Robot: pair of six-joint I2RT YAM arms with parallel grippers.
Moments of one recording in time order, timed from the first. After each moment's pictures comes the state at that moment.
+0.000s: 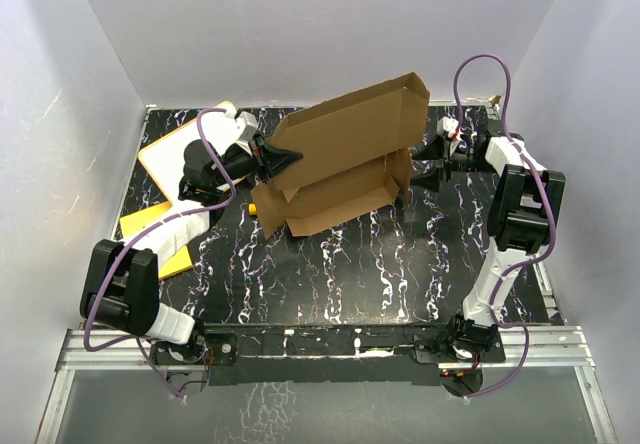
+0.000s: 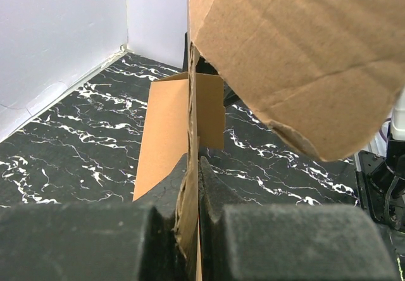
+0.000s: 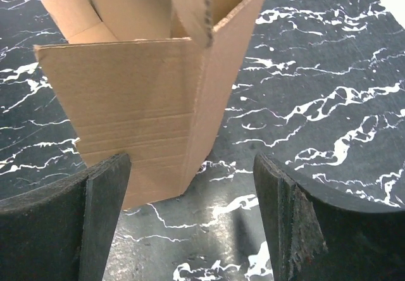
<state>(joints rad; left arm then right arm) -0.30 1.44 0.85 0.82 0.91 -0.31 -0.24 2.02 1.49 -0.83 -1.37 -1.37</state>
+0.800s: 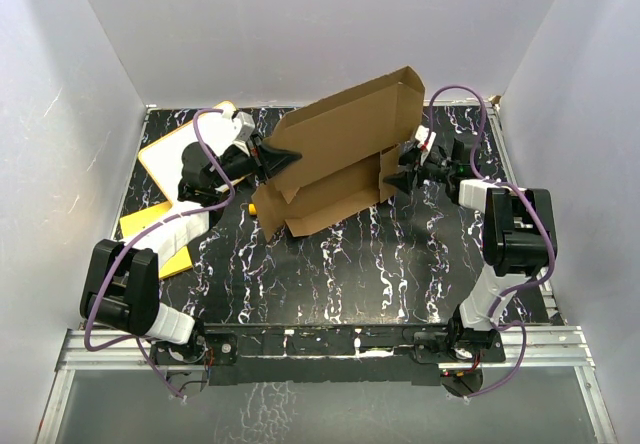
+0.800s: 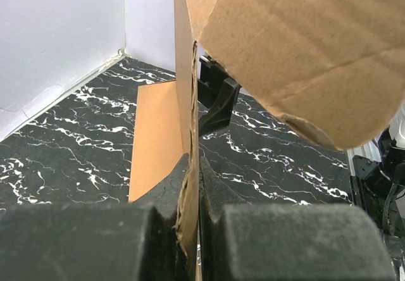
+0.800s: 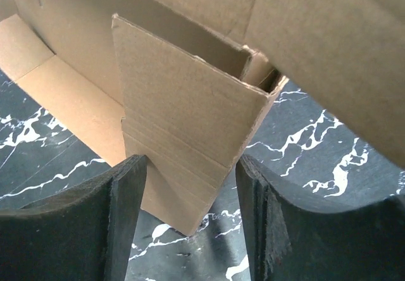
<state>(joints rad) -0.30 1.44 0.84 0.87 0.91 -0.36 -0.07 1.79 0.94 0.39 -1.14 -0.52</state>
